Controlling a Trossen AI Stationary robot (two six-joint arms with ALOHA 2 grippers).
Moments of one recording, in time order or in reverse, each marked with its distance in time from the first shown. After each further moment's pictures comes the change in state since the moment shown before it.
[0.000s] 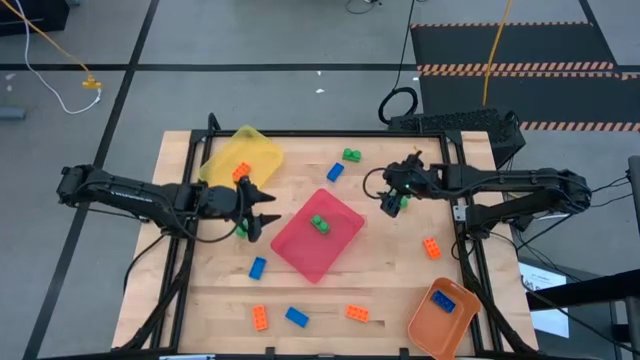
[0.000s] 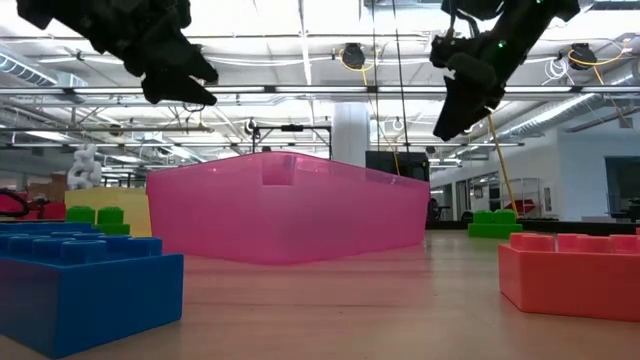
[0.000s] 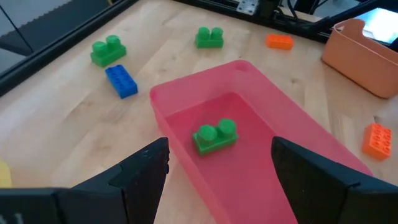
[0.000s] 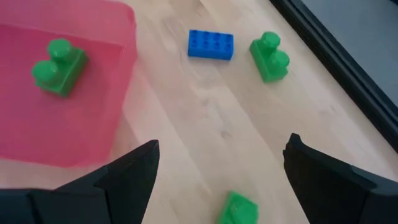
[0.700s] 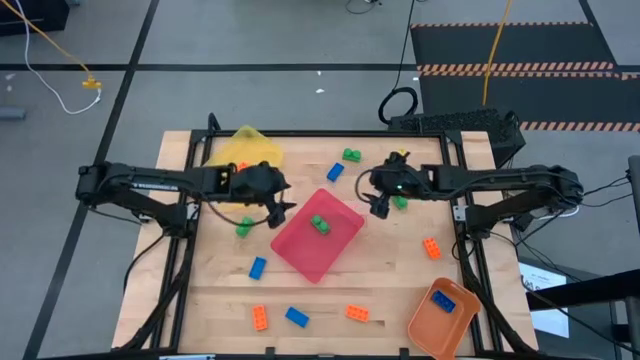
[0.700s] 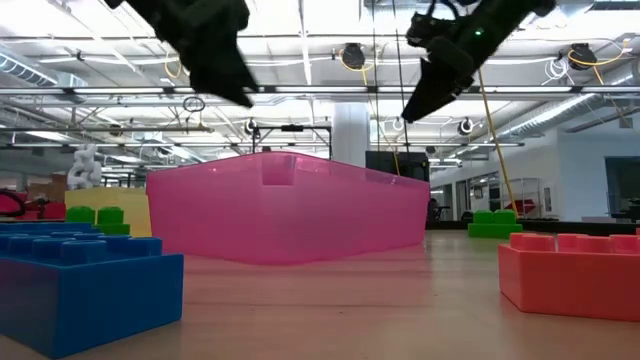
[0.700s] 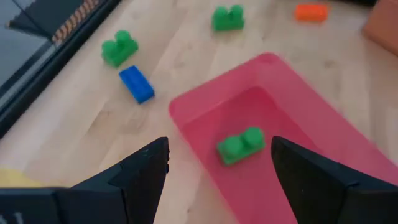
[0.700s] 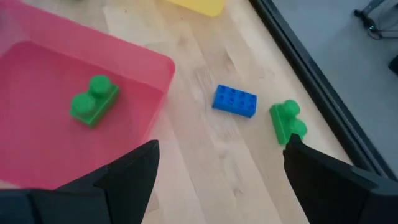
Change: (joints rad) left arm 0.156 0.280 0.335 -0.239 0.106 0.125; right arm 0.049 0.065 0.049 0.157 -0.001 -0.166
